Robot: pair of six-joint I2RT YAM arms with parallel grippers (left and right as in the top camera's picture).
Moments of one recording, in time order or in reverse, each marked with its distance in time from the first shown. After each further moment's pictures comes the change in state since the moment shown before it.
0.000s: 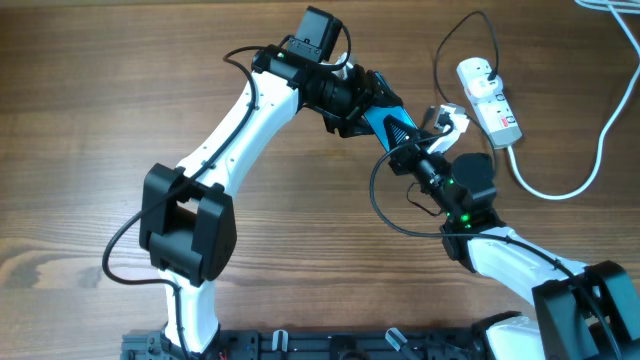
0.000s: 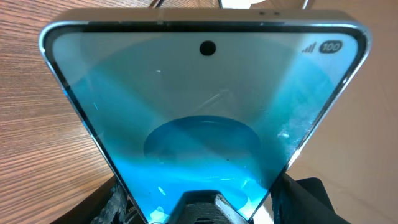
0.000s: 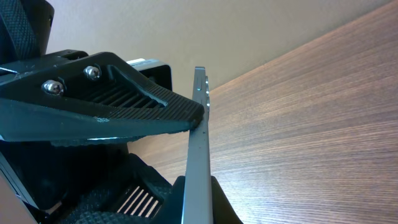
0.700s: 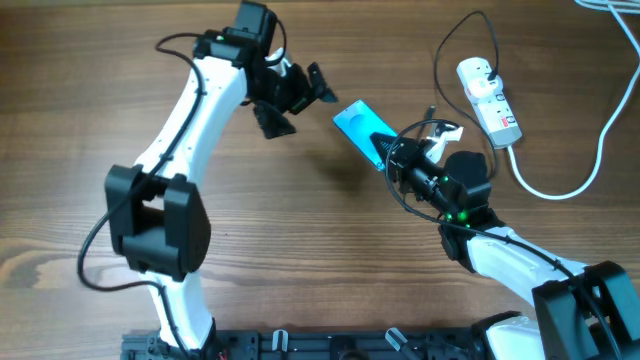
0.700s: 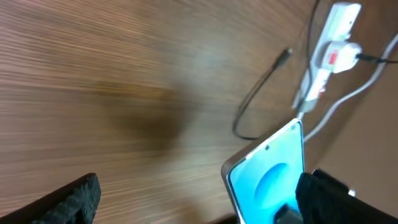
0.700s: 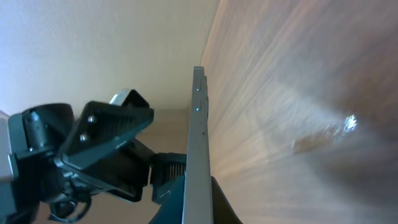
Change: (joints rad) left arm 0.200 -0.040 0.000 -0.278 -0.262 0.341; right arm 0.004 0.000 0.002 -0.125 -0.179 0.739
